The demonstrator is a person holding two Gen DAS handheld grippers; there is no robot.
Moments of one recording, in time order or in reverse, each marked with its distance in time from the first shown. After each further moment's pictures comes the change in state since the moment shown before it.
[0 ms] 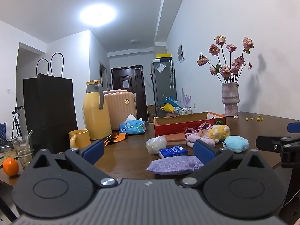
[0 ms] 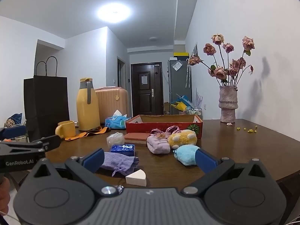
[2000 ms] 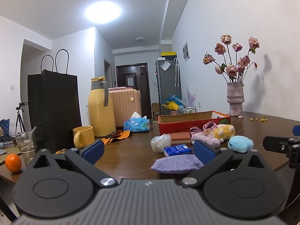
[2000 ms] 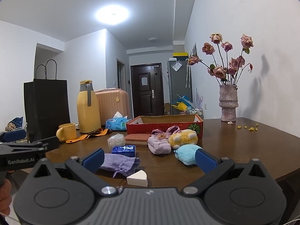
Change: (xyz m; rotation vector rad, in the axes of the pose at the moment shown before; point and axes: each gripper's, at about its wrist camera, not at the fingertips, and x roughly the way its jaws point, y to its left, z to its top) left arm 0.005 0.004 -0.003 -0.023 0.013 0.025; right arm 0.000 -0.002 -0.004 0.023 -0.003 0.003
